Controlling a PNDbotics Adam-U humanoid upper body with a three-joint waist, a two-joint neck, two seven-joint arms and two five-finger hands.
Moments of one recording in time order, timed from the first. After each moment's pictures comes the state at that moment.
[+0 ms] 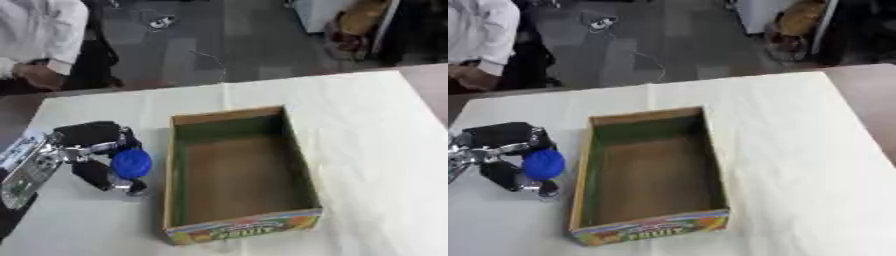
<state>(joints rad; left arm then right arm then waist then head) -0.67 0.78 -0.22 -1.21 -0.65 -0.60 -0.34 -0.49 -0.43 -0.05 -1.99 -0.92 -0.67 0.35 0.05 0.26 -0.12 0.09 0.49</state>
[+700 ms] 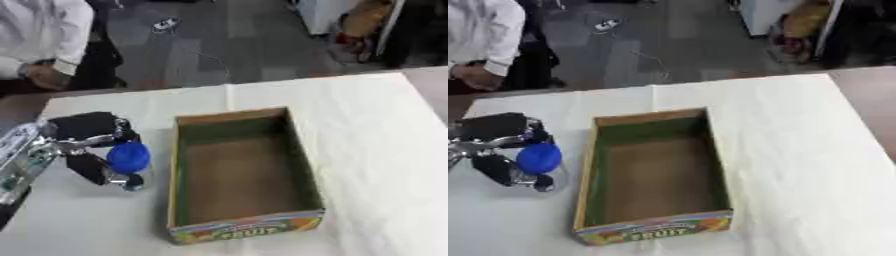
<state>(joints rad) -0.72 0.83 -0.22 -1.27 -0.60 -0.61 -0.35 -0.48 -0.43 -0.05 -1.99 -0.92 -0.68 0.34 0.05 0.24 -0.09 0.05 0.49</state>
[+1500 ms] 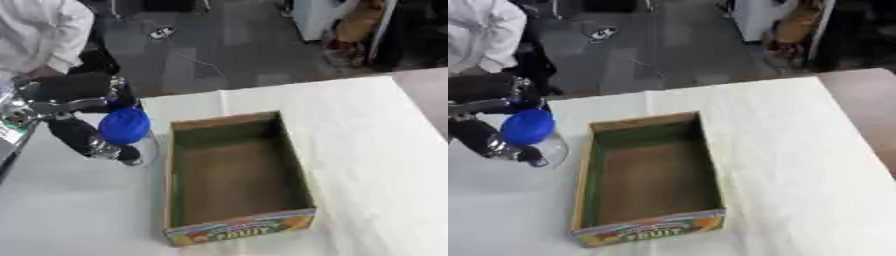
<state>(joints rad) -0.81 0.85 -0.27 -1.40 -0.36 -0.65 -0.42 -0.46 -0.44 -0.05 -1.99 -0.91 -0.66 0.33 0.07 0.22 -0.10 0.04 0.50</state>
